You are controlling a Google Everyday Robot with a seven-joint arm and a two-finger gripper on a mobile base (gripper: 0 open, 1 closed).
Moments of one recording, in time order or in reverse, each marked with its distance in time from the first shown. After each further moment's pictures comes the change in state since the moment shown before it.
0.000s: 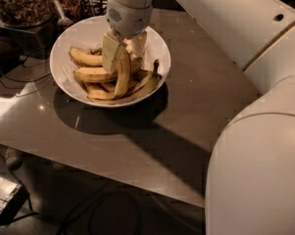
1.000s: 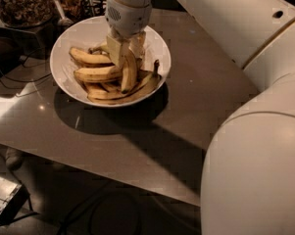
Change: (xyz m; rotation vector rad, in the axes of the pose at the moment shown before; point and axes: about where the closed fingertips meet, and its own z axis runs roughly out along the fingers) arm -0.001 0.000 -0.003 0.000 0.000 0.001
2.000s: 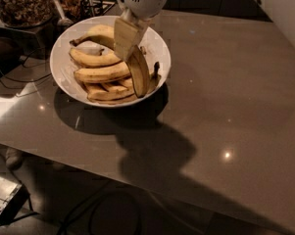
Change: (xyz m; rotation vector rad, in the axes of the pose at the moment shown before) arm 0.039 0.035 -0.078 0.093 -0.116 -0.289
